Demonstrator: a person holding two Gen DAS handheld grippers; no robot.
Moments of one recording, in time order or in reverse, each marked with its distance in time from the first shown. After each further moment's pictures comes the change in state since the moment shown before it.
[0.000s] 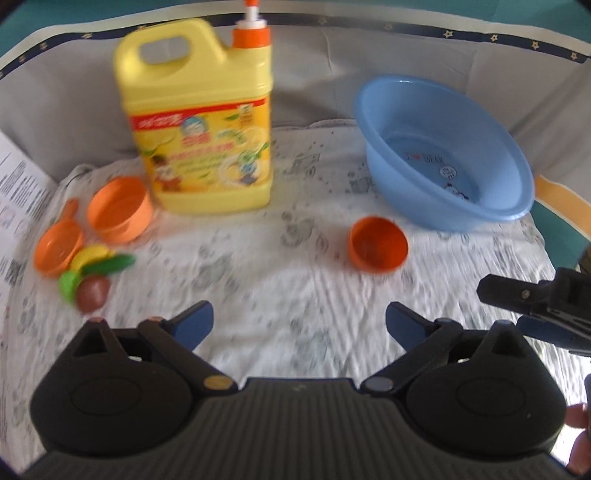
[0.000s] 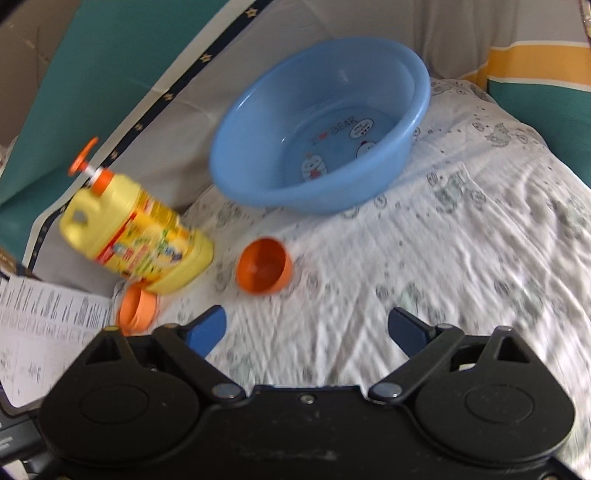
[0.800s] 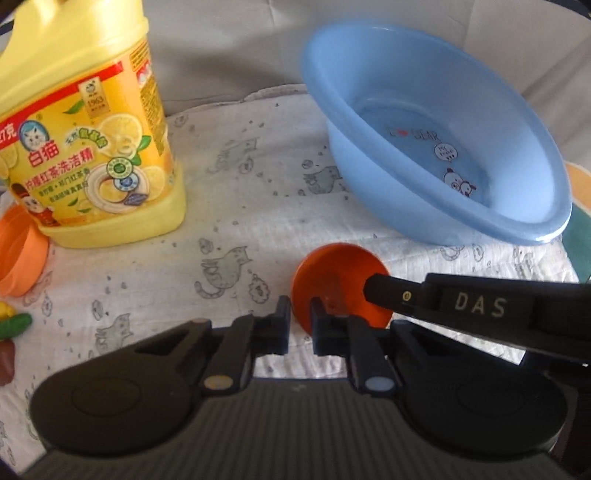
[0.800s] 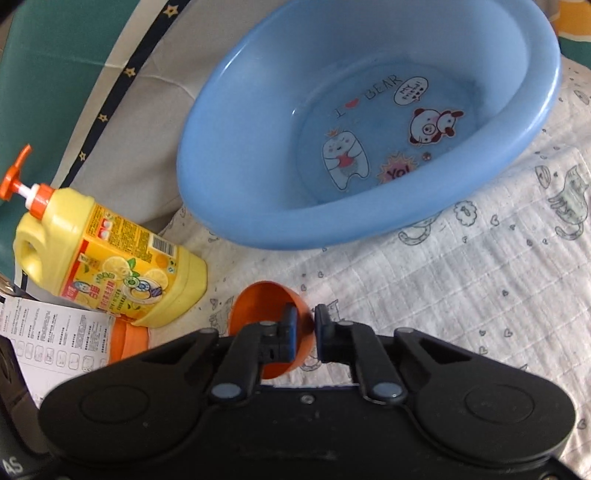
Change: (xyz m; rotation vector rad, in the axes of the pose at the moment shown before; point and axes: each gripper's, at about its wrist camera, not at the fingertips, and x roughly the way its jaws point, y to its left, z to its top) left arm 0.112 -0.041 0.036 0.081 0.076 -0.080; right arm 0.123 0.012 0.028 0.036 0.070 0.069
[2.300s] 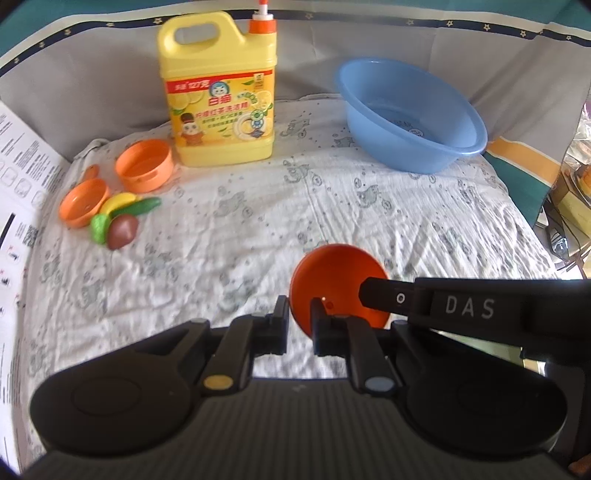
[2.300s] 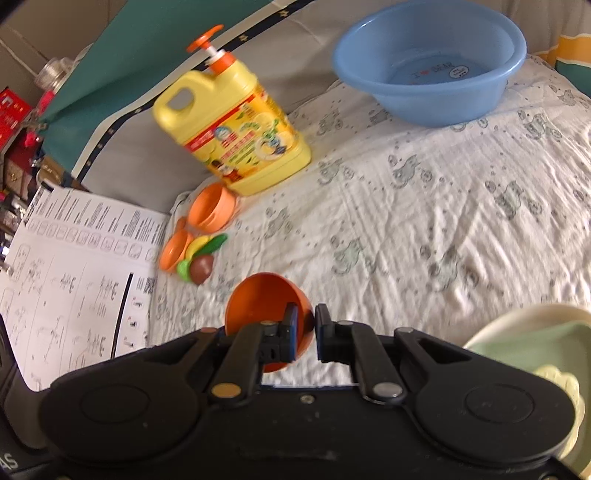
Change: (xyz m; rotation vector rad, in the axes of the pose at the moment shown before) left arm -0.193 0.049 -0.146 -0.034 -0.071 0.013; right arm -0.136 0.087 -0.158 -0.186 0.057 0.026
